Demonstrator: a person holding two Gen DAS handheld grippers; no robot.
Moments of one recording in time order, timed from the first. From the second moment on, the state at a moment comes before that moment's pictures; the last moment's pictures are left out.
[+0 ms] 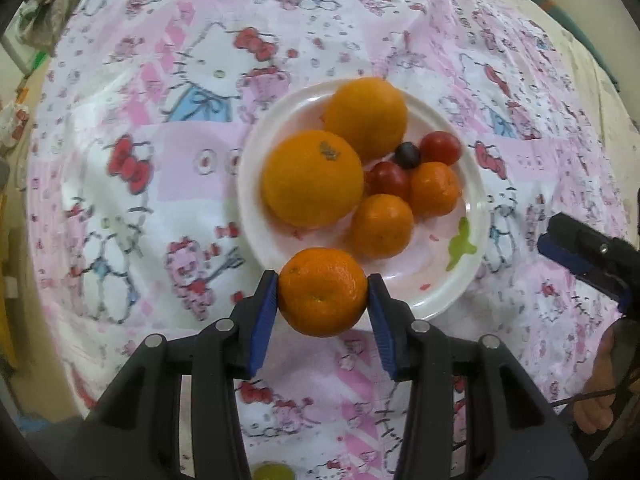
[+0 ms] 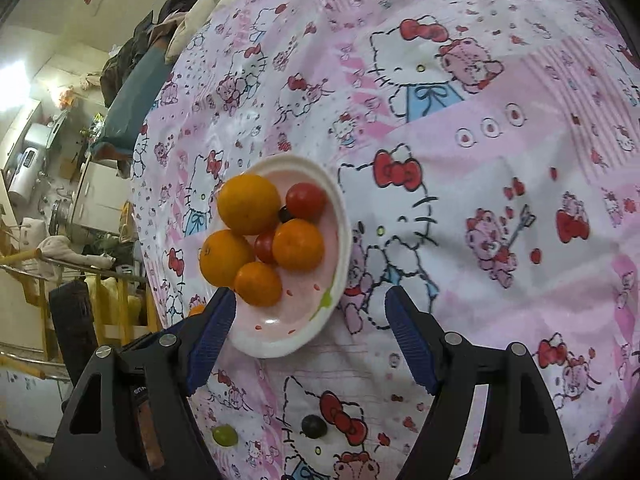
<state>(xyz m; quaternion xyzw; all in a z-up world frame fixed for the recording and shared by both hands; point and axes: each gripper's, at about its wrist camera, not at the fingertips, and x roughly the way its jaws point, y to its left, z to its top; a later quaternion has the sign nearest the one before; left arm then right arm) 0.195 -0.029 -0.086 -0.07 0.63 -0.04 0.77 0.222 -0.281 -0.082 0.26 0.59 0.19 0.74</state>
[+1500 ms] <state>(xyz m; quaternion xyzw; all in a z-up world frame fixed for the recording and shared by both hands) 0.165 0.019 -0.033 -0.09 0.56 0.00 0.82 0.203 -0.278 -0.070 0.23 0.59 0.19 0.75</state>
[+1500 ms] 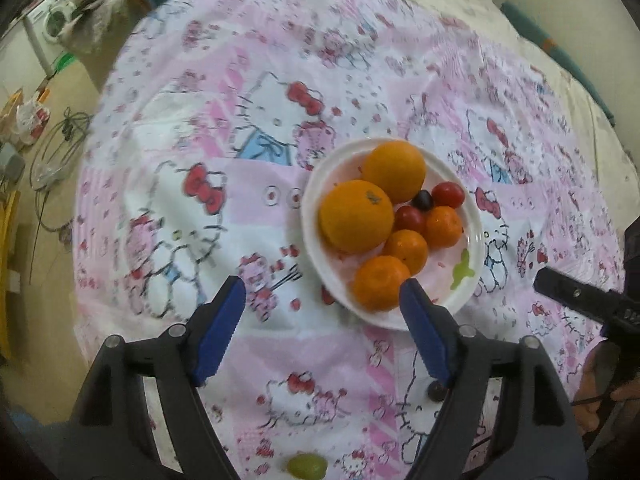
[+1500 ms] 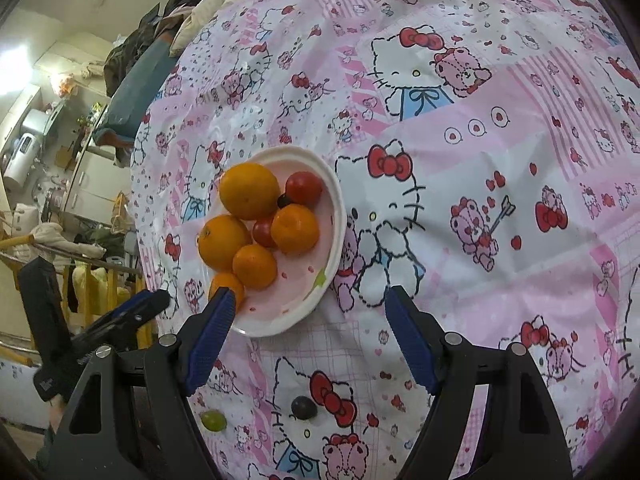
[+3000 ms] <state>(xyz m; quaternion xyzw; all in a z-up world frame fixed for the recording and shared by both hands) 0.062 -0.004 -0.108 -0.05 0.70 -0.03 0.71 0.137 -0.264 -0.075 0.21 0.61 0.17 0.74</state>
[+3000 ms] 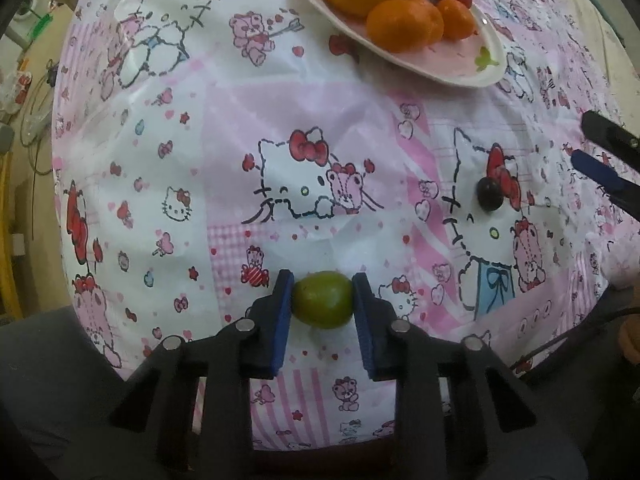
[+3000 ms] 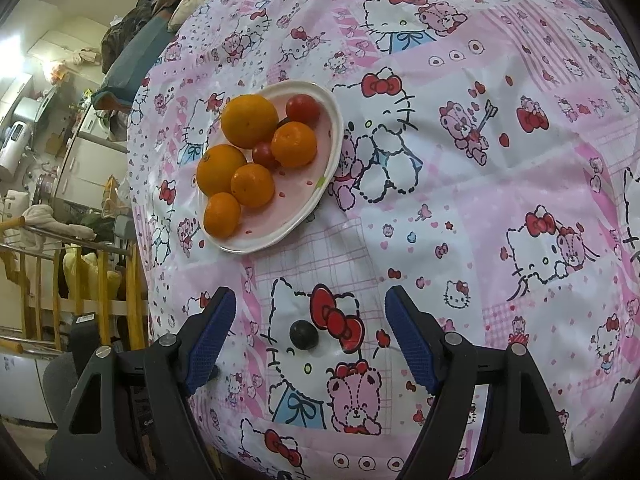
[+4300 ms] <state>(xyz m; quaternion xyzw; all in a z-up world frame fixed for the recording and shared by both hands) 0.066 0.010 -0.075 -0.07 0.66 -0.01 0.75 0.117 -0.187 -0.106 0.03 0.64 0.23 0.74</state>
